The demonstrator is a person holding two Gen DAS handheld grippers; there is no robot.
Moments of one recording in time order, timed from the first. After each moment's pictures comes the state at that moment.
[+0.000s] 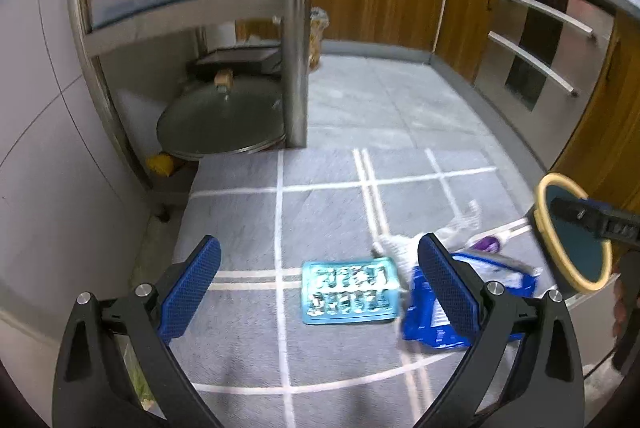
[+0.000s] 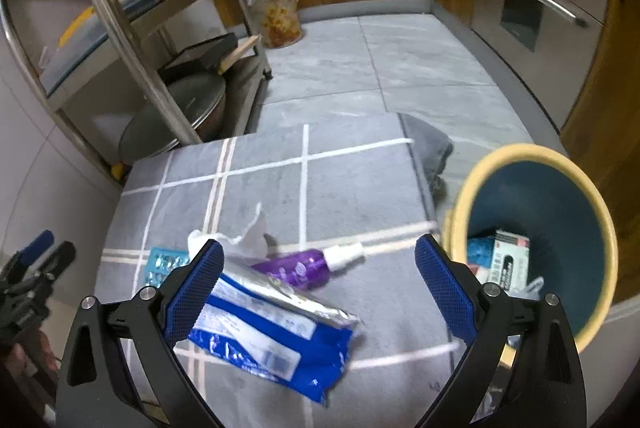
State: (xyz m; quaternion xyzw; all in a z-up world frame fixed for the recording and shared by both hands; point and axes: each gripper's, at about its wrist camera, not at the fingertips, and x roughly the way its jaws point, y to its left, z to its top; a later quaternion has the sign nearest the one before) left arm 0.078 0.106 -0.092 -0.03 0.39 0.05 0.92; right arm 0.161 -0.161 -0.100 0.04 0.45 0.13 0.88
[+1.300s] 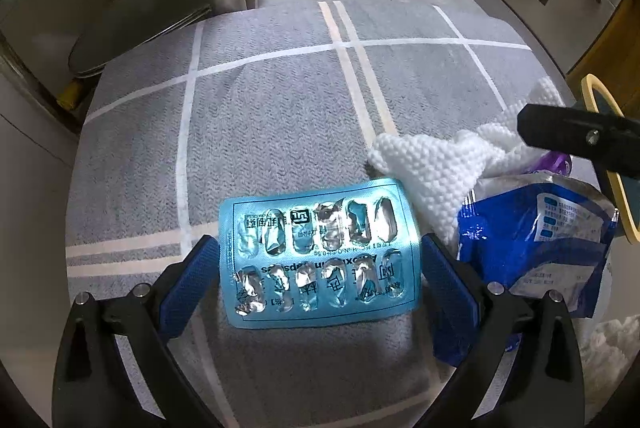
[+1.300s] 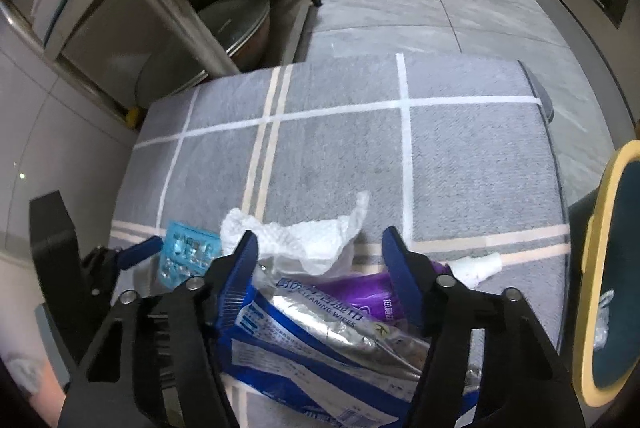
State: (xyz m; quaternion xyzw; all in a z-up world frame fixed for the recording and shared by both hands) left arm 0.157 0.073 -0.217 -0.01 0.57 0.00 0.82; right arm 0.217 -0.076 -0.166 0.02 0.55 0.20 0.81
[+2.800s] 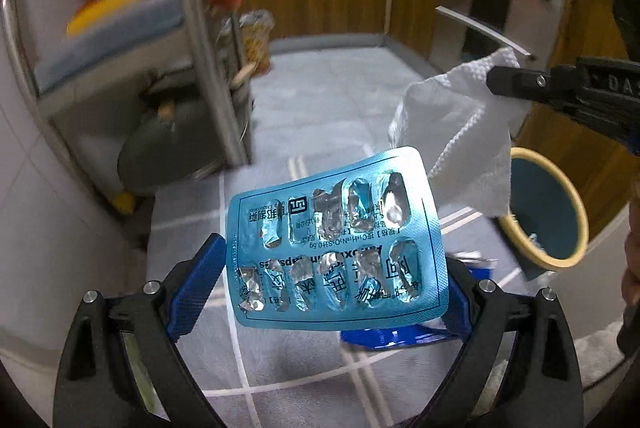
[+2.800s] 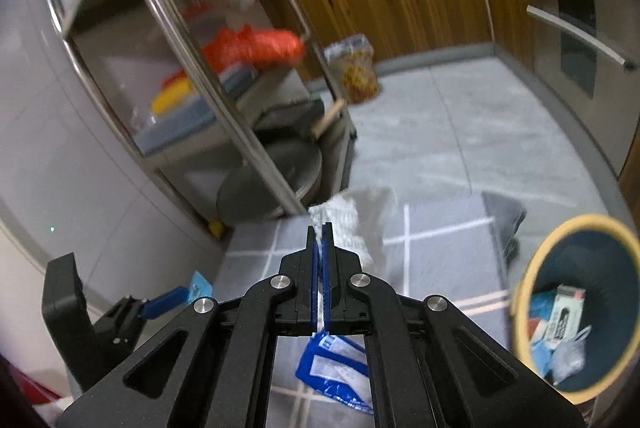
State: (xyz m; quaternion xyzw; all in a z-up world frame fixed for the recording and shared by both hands) left arm 0.086 0.032 -0.044 0.03 0.39 -0.03 0.92; right arm 0.147 -0.150 0.004 0.12 0.35 0.25 0.90
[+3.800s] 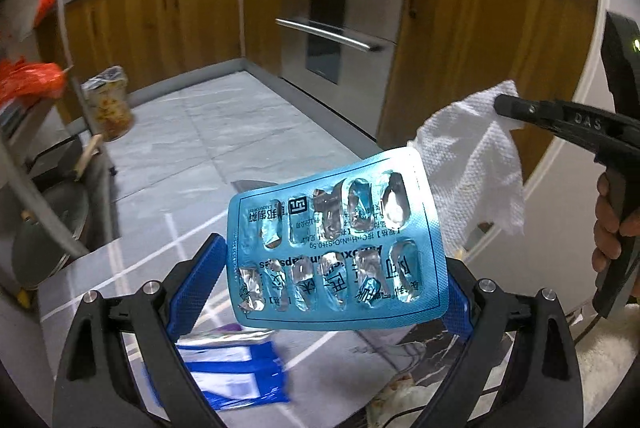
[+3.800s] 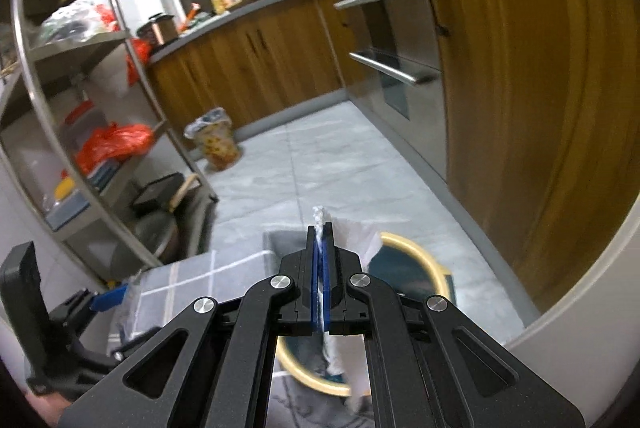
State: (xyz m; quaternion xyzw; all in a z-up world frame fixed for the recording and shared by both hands) left arm 0.102 -0.183 -0.028 0.07 0.36 -0.24 0.90; right arm 0.092 -0.414 0.005 0.15 0.30 0.03 0.94
